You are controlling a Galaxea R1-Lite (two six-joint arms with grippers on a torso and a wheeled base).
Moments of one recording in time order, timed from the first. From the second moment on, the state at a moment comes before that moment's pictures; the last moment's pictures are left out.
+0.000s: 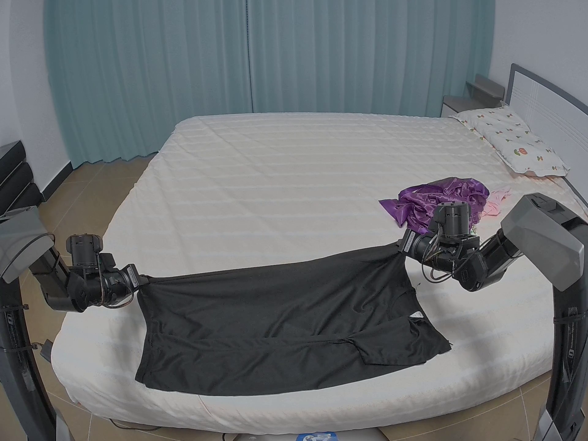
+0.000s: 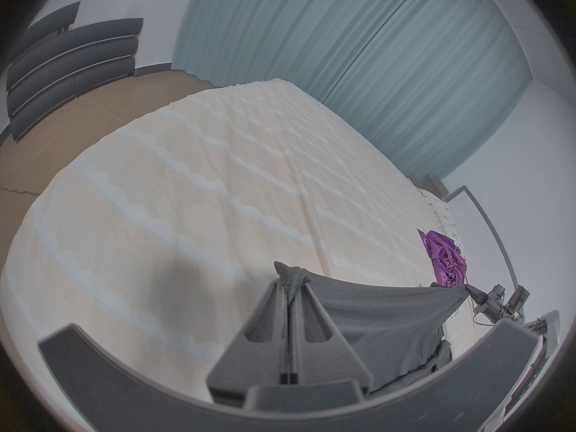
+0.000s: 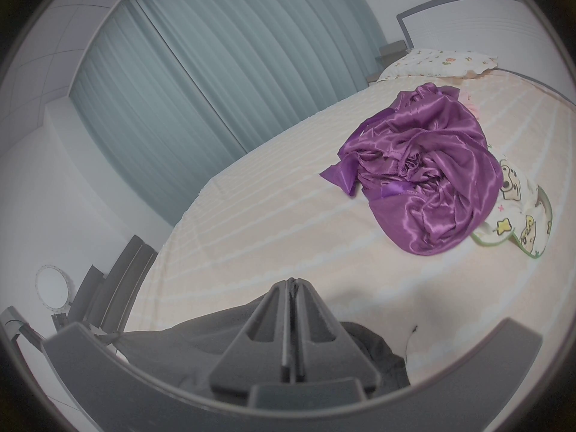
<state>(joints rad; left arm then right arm) 0.21 2.26 -0.86 -0.72 -0.38 -0.39 0.21 2.36 -1.17 -0.75 0.06 0.54</state>
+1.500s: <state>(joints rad) 0.21 2.31 -0.43 -1.17 -0.38 -0.22 0.22 2.34 -0.76 -0.94 0.13 0.58</state>
